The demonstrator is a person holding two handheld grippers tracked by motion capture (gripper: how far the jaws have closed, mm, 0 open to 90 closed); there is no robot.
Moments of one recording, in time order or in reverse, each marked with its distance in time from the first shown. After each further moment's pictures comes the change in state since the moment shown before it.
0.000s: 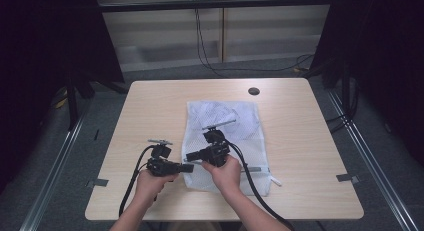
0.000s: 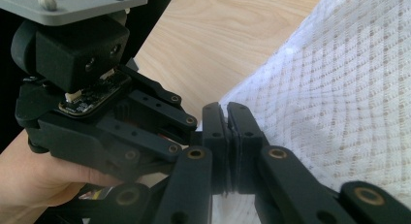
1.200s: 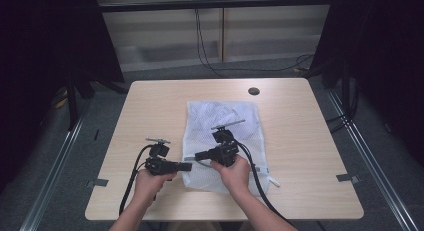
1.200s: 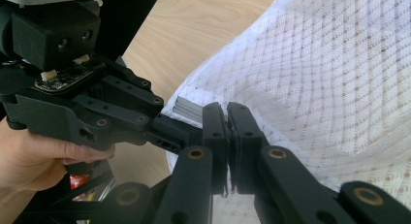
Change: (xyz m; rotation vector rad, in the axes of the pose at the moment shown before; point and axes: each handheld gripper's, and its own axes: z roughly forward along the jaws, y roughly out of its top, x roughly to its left) left arm 0.000 0.002 -0.004 -0.003 -0.002 -0.027; right arm -0.015 -0.006 -0.018 -0.005 -0.026 0.008
